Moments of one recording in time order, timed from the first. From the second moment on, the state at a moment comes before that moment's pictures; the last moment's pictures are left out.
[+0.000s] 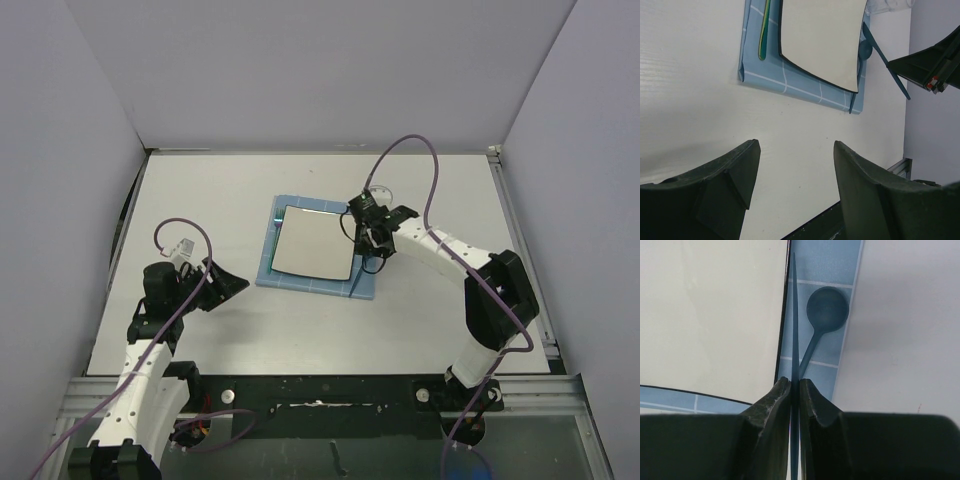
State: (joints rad) left arm 0.02 0.68 0.36 -0.26 0.55 -0.69; right arm 0.61 1.70 1.26 -0.65 0.26 0.61
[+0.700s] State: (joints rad) left arm 0.02 0.67 0.36 -0.26 0.56 -0.69; right arm 0.62 1.83 1.31 -0.65 0.31 0.60
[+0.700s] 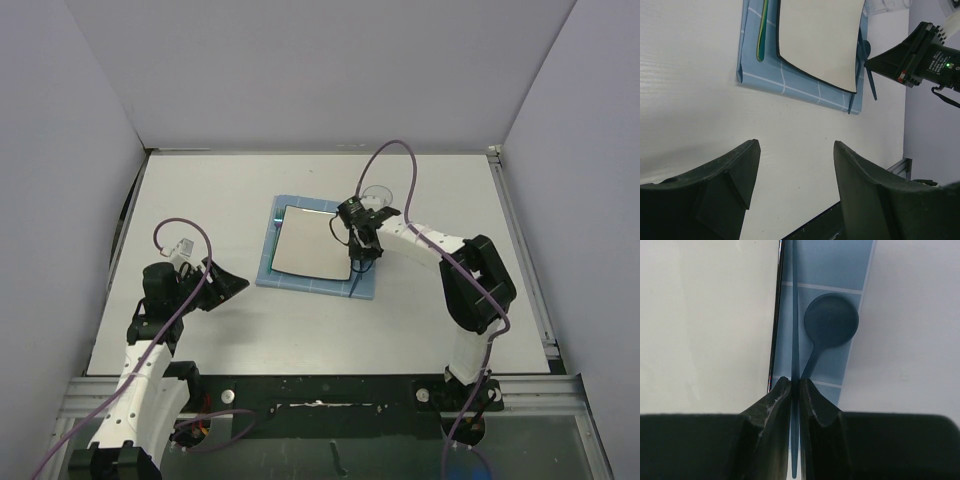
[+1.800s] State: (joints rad) left arm 0.02 0.67 0.36 -0.27 0.56 -0.69; right arm 0.62 1.76 1.26 -0.63 0.25 0.59
